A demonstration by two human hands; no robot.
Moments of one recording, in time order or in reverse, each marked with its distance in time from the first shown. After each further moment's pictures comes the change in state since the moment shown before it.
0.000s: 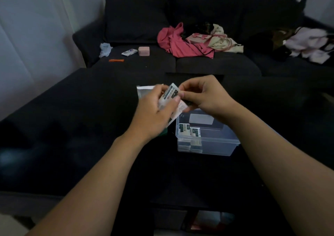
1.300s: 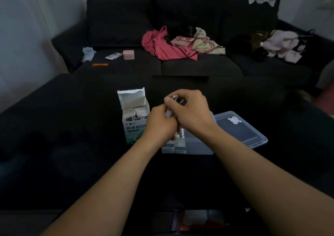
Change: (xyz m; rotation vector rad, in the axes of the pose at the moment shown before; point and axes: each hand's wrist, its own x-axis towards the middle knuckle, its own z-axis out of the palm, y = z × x) left_hand -0.002 0.031 0.057 -0.140 -0.167 -0.389; right_hand -0.027 0.017 0.019 -0.230 0.394 -0.066
